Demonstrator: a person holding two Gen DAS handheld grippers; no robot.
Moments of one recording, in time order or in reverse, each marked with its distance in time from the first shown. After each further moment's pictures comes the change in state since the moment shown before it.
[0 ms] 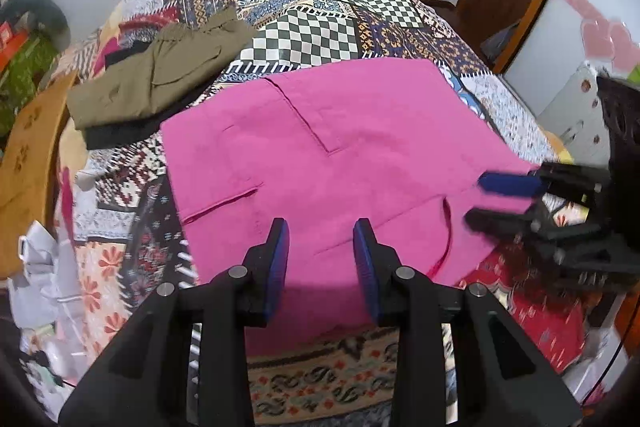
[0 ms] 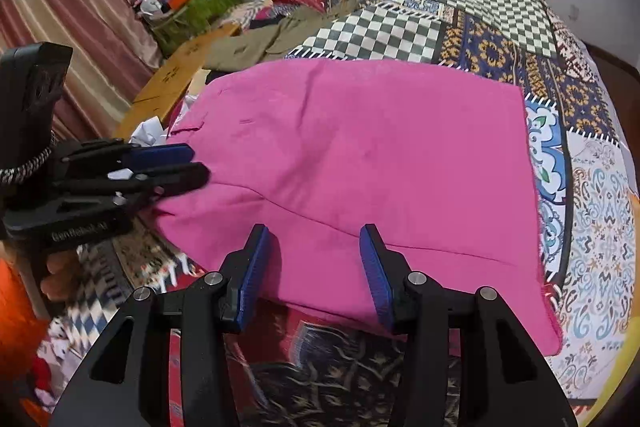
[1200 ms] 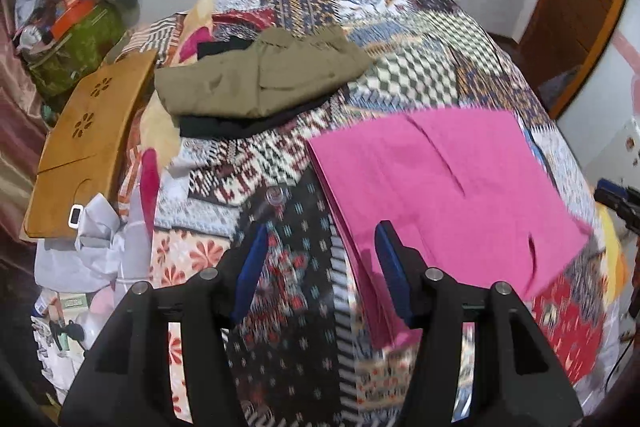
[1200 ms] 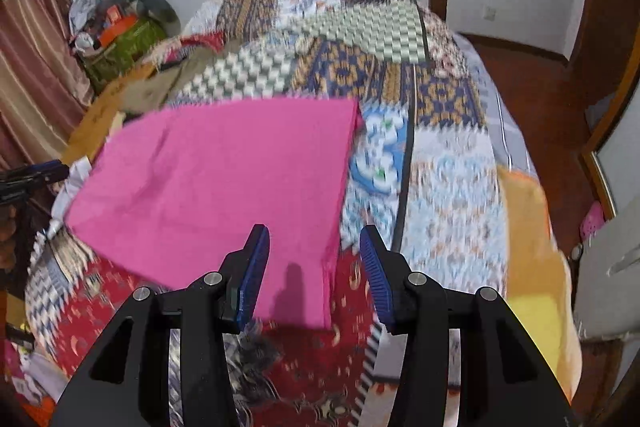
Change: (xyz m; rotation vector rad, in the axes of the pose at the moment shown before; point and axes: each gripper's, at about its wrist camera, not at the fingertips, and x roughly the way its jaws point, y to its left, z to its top) left arm -0.035 0.087 0.011 -0.203 -0.046 0.157; right arm -0.085 -0.082 -0.008 0.117 -0.101 -0.227
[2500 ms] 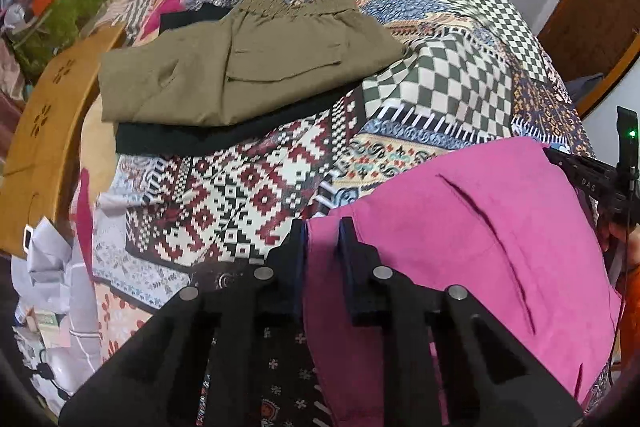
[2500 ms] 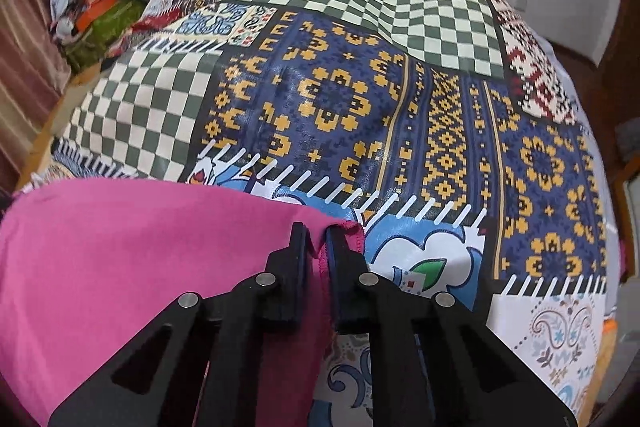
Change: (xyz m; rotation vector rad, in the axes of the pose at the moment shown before) left arm 0.124 -0.004 0.054 -0.055 0.119 -0.008; right arm 0.196 -0.030 0.099 -0.059 0.104 -0.005
